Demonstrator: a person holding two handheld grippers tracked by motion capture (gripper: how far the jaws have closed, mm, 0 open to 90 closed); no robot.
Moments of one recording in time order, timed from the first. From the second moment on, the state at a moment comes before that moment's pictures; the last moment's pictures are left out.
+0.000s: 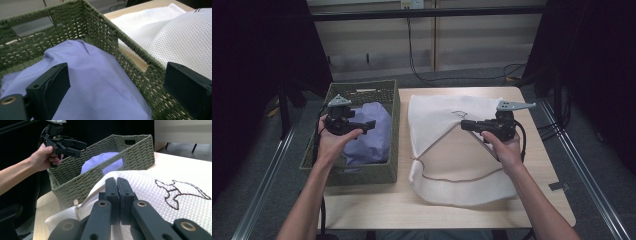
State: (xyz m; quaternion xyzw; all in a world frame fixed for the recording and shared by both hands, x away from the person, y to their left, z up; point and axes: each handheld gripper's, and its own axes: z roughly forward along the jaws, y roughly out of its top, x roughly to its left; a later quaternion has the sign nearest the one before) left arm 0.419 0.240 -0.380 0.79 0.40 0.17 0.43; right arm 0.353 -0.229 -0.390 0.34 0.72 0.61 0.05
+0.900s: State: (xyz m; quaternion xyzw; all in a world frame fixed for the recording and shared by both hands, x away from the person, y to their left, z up) left arm 0.469 0.250 -0.443 0.82 0.49 0.11 0.28; right arm 0.353 -0.228 -0.392 0.34 0.73 0.59 0.06
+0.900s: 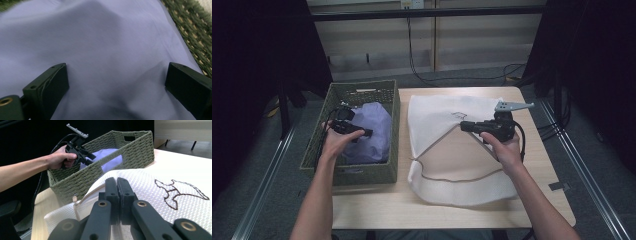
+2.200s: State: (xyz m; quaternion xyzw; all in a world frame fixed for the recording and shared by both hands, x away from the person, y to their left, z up) left arm 0.476 0.230 -0.468 0.86 0.50 0.07 0.13; right arm 0.356 -0.227 -0.398 0.34 0.74 0.58 0.05
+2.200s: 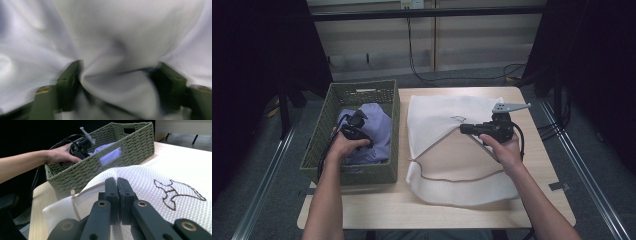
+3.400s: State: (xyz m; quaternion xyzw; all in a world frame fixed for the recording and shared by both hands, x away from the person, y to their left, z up) left arm 0.446 0.252 -0.403 0.81 0.48 0.12 0.32; right arm 0.356 -0.227 -0.396 0.34 0.74 0.59 0.05
